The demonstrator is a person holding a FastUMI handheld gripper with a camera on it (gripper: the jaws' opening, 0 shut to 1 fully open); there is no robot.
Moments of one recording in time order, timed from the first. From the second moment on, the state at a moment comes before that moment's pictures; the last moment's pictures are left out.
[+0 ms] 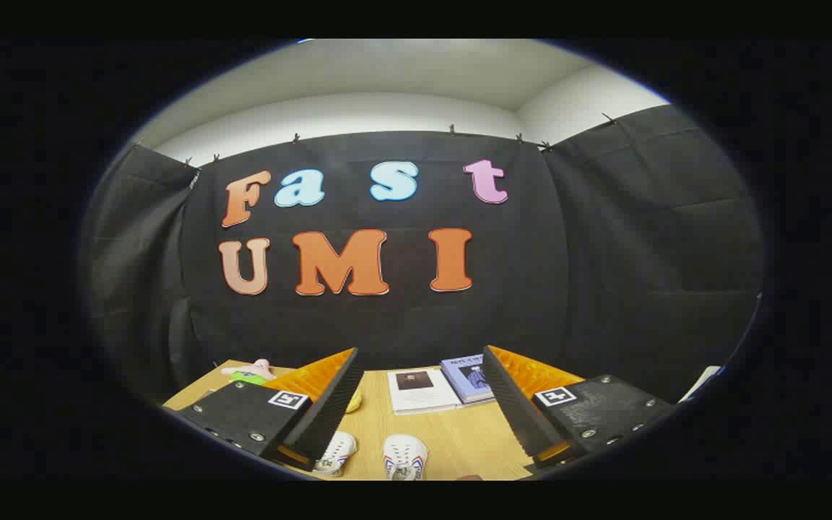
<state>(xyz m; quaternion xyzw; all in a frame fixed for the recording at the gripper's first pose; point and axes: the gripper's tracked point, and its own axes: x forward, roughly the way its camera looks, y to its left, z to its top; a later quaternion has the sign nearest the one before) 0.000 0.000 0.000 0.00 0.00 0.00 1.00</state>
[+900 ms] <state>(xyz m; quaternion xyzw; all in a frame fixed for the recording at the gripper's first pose) 0.015 0.004 -0.023 0.01 0.03 0.02 1.00</state>
